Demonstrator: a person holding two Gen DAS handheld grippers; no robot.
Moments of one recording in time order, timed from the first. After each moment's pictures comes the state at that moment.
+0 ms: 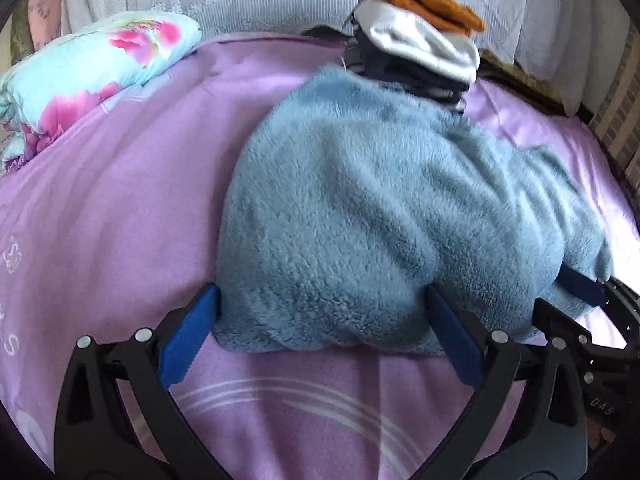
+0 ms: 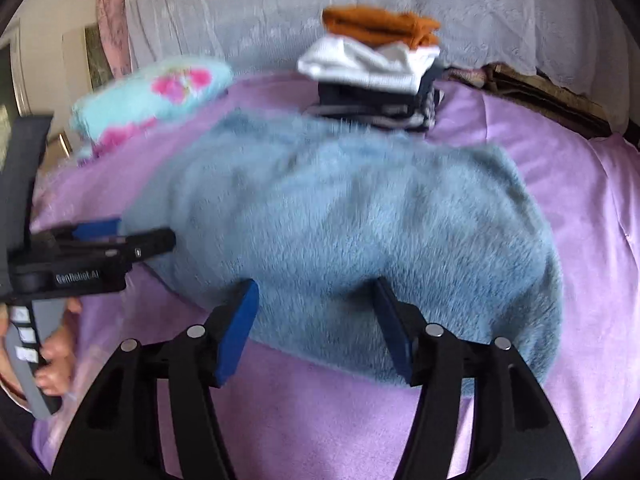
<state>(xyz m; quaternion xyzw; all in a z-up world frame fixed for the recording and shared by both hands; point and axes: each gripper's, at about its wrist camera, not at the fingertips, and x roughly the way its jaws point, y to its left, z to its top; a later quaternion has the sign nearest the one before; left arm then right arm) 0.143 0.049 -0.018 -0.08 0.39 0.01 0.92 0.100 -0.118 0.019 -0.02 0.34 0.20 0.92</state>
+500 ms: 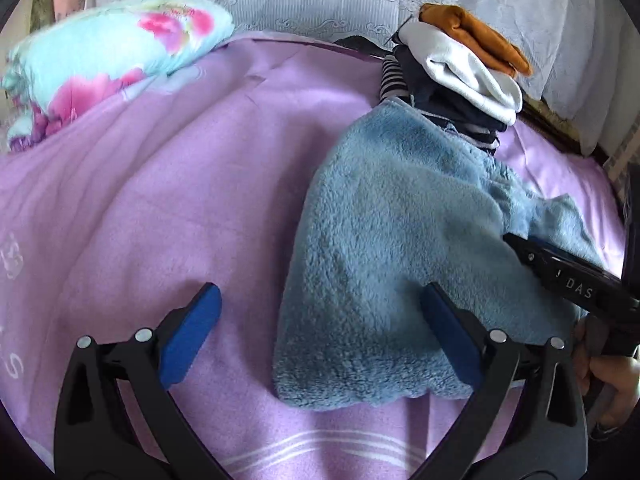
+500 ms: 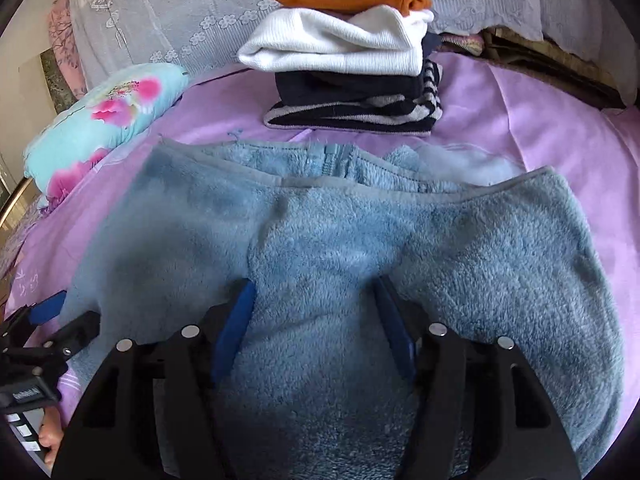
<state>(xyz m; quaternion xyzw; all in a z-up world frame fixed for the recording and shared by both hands) 0.167 0.085 -0.016 -0.11 0.39 0.05 0.91 0.204 -0.093 -0.001 0.00 0.40 0.16 0.90</state>
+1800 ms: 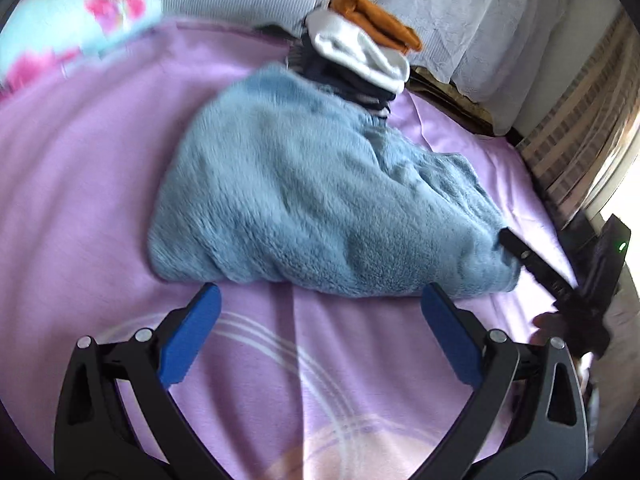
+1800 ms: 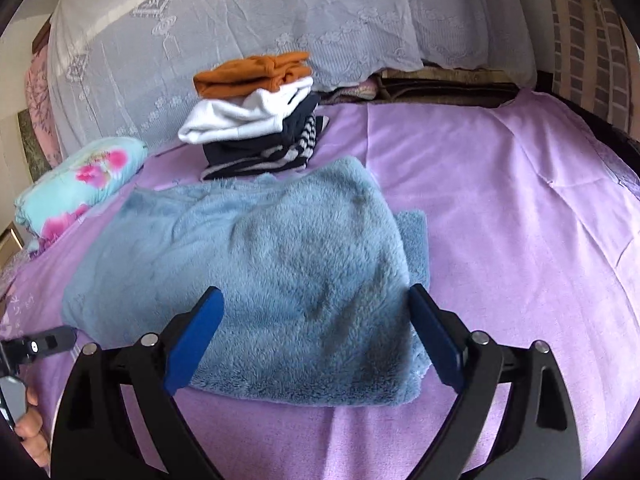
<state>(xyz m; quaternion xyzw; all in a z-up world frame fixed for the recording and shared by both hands) 0.111 0.055 -0.018 -0.19 0.39 -0.12 0.89 0.107 -0.196 0.008 0.04 0.32 0.06 0.94</state>
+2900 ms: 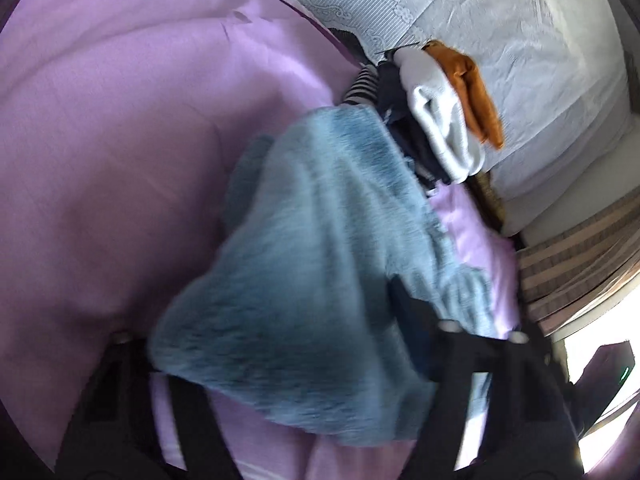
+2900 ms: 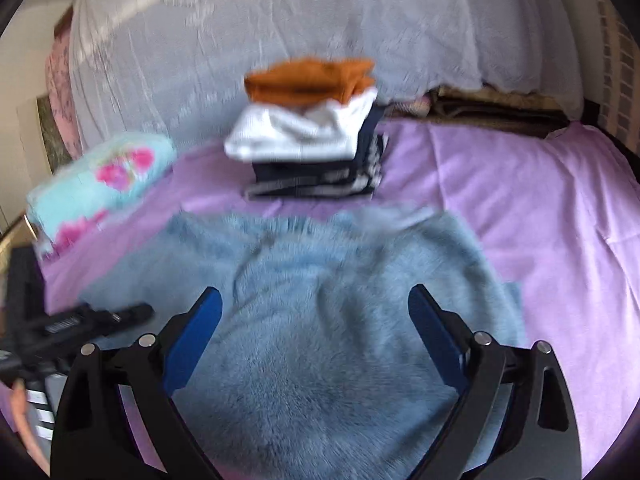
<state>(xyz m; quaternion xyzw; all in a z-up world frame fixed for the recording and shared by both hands) 0.190 0.103 -0.042 -0.36 0.37 -0.07 0.85 0.174 -0.114 0.009 -0.02 0.36 0.10 0.93</state>
